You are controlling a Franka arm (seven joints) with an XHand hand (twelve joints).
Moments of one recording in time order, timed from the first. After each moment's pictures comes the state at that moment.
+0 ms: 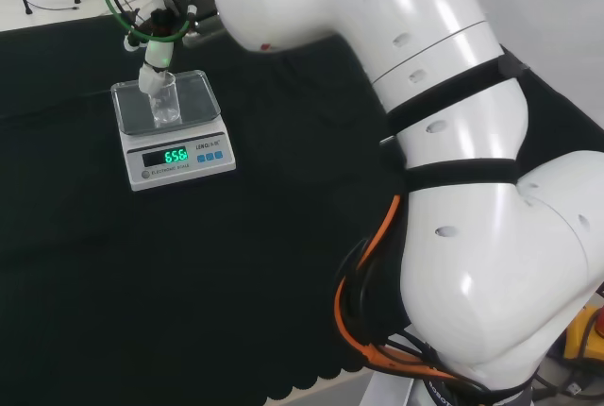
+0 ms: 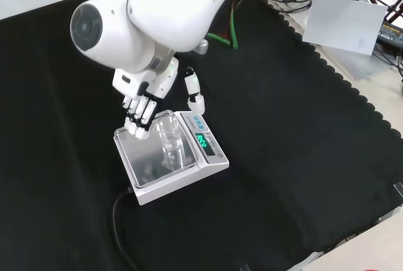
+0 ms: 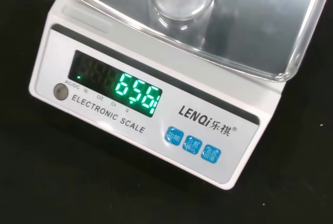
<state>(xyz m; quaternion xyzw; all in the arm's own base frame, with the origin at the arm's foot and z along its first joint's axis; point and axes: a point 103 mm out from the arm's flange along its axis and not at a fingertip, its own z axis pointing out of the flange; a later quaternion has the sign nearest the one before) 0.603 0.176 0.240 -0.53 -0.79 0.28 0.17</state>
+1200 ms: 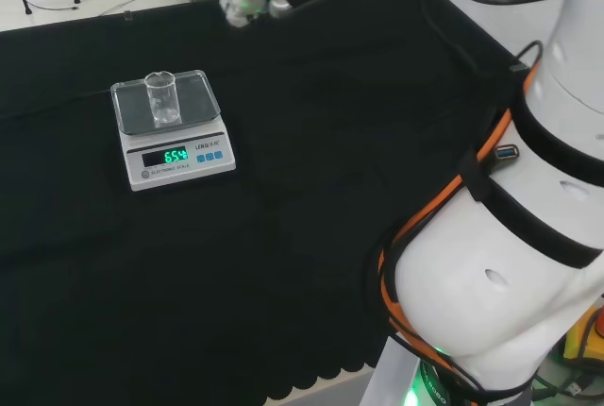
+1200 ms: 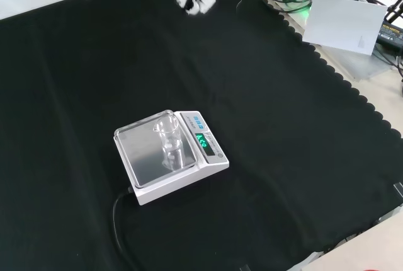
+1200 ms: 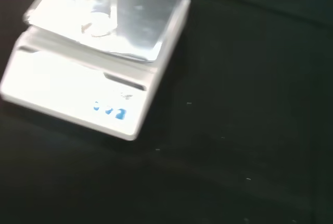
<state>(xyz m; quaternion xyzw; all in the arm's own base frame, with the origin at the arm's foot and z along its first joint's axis) 0.449 0.068 0.372 -0.63 -0.76 0.17 0.05</state>
